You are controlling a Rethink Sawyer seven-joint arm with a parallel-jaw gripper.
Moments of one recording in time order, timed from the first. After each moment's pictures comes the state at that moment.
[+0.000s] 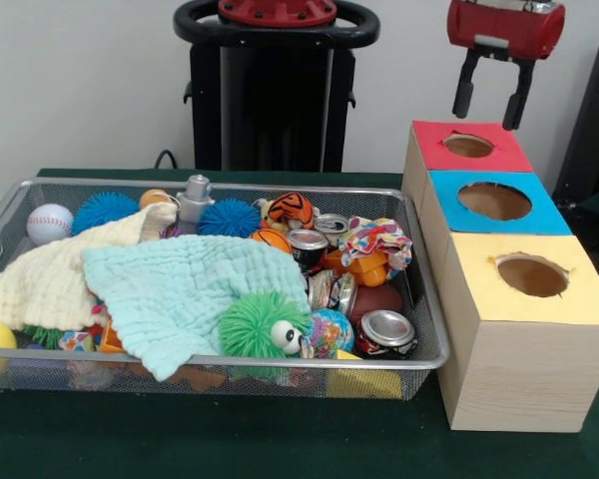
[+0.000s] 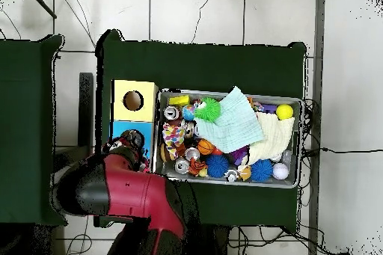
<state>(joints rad) 0.30 -0.83 -0.33 1.83 0.23 0.40 2.37</state>
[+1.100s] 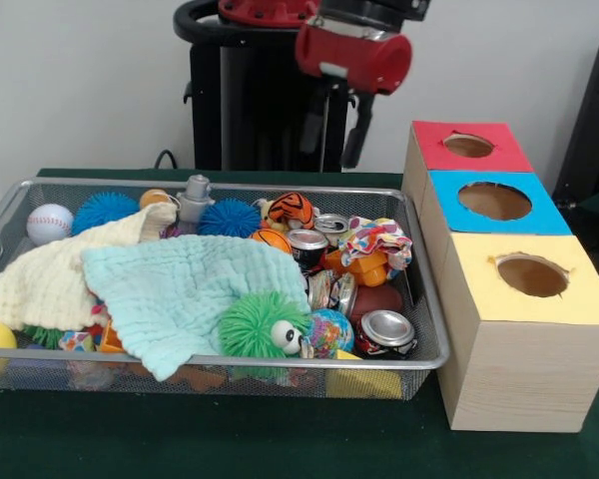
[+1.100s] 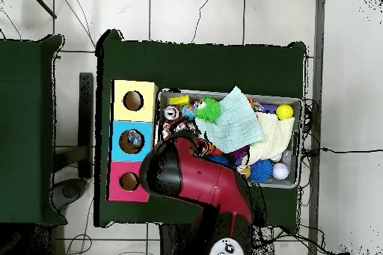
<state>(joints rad) 0.04 -0.77 -0.33 1.81 0.10 0.22 2.37</state>
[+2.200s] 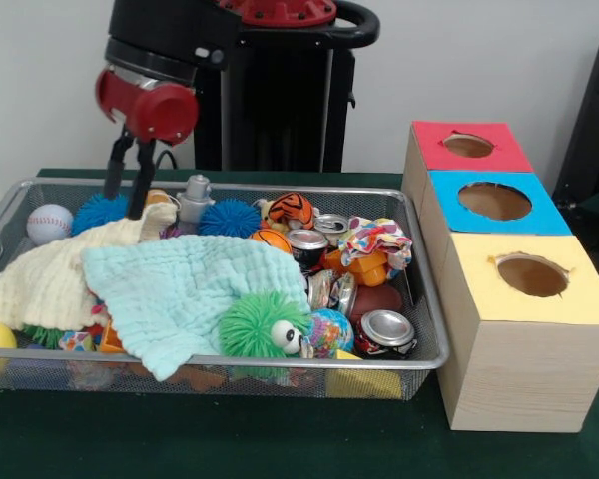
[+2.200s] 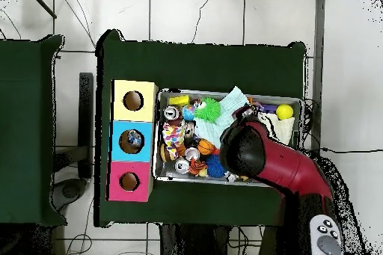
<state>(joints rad) -0.33 -0.69 -0.18 1.67 -0.05 0.19 2.37</state>
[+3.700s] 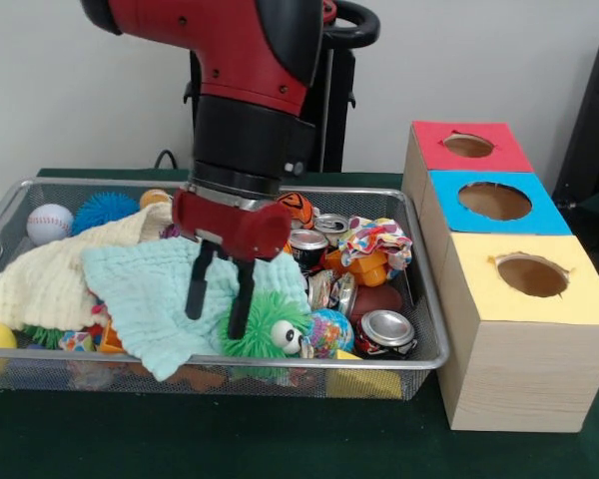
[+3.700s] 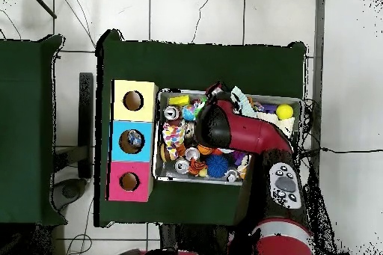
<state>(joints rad) -0.25 -0.50 -0.10 1.52 -0.10 0.06 2.37</state>
